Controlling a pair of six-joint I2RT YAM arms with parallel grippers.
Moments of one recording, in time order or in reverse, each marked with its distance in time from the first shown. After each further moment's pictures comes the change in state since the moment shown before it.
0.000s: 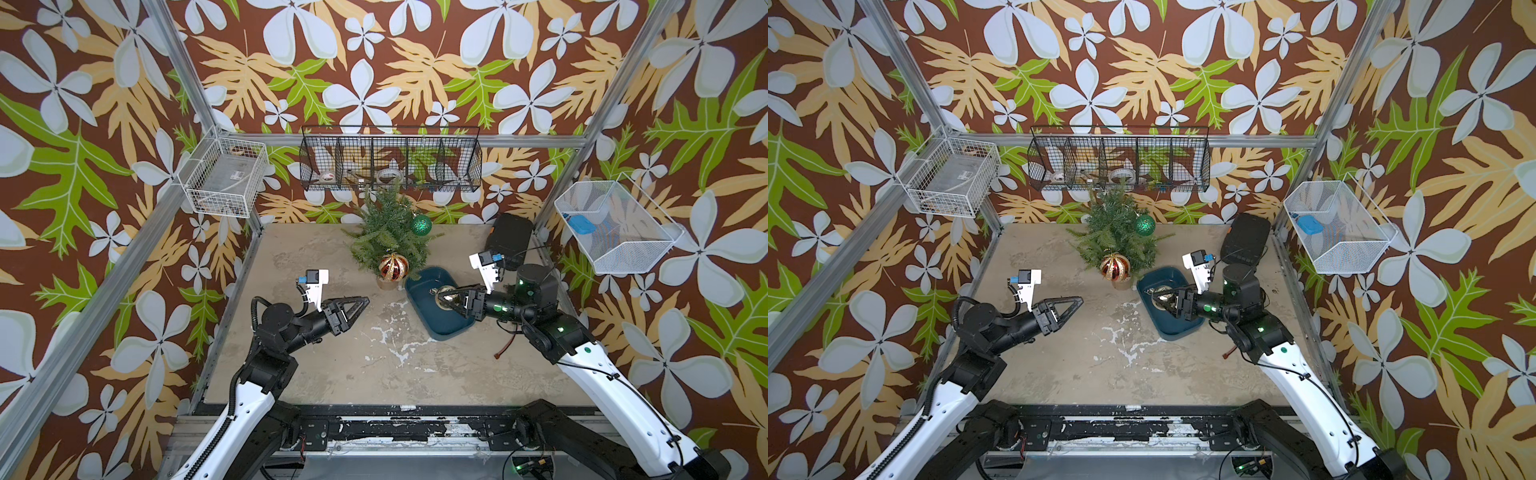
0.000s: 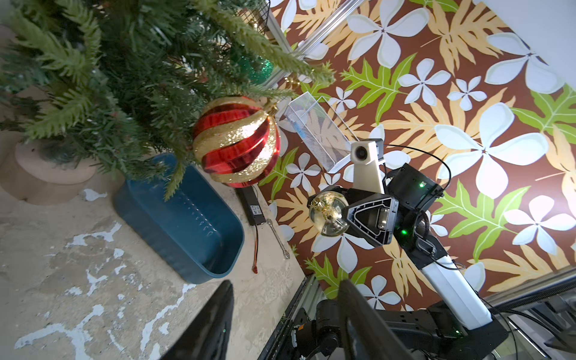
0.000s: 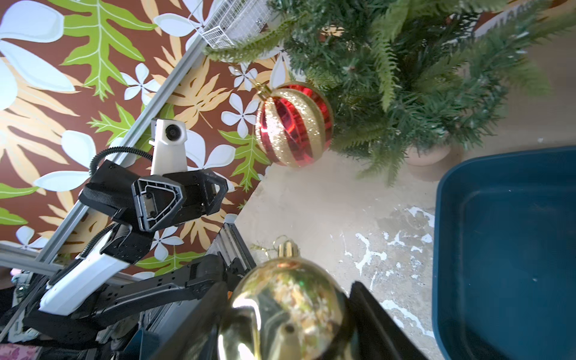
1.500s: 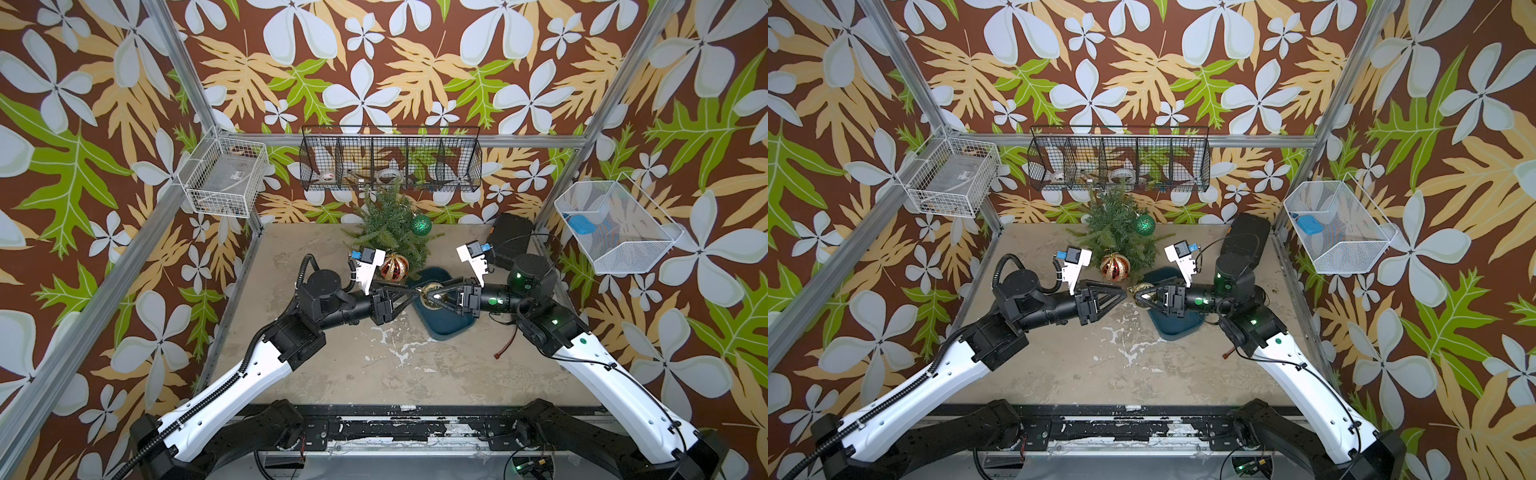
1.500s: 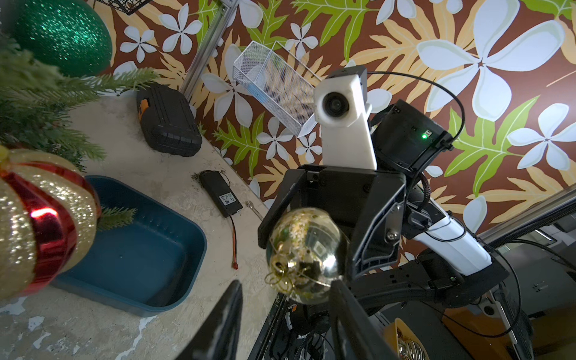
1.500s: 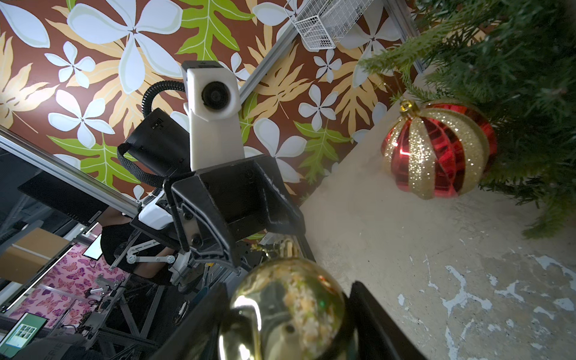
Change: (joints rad) left arm -0.402 0.327 0.428 -0.209 -0.213 0.251; right arm 0.104 0.068 0.098 0.139 -0.159 0.117
